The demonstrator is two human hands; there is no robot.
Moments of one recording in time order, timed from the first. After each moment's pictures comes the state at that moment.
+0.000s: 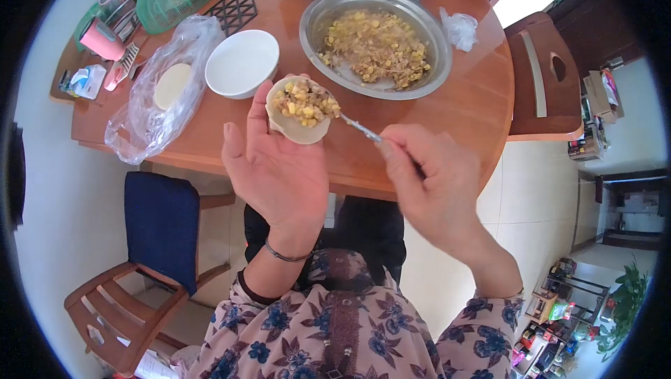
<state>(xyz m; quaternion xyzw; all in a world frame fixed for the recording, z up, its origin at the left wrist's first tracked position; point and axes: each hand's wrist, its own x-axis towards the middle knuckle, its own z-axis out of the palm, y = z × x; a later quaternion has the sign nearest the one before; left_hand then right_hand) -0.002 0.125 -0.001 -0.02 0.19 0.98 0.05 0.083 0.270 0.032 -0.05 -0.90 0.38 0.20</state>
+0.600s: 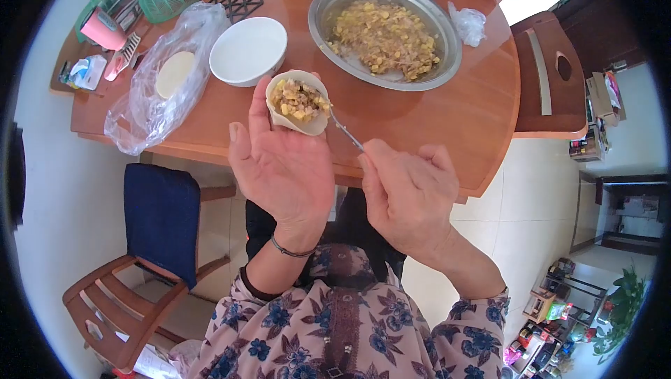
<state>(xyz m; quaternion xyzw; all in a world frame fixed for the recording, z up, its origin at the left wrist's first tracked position) 0.003 0.122 -0.012 0.01 0.22 0.97 0.00 0.081 0.240 0.001 0.08 -0.91 0.18 0.37</state>
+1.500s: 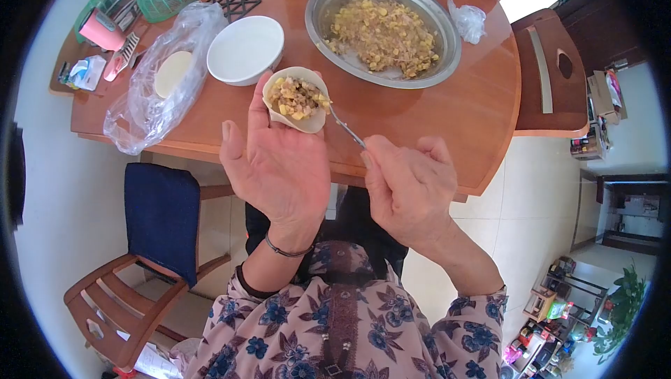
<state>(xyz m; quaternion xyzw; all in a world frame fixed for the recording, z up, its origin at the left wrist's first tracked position) 0.003 0.119 -0.010 0.03 0.16 0.99 0.04 0.079 0.249 -0.005 0.09 -0.90 0.22 0.37</state>
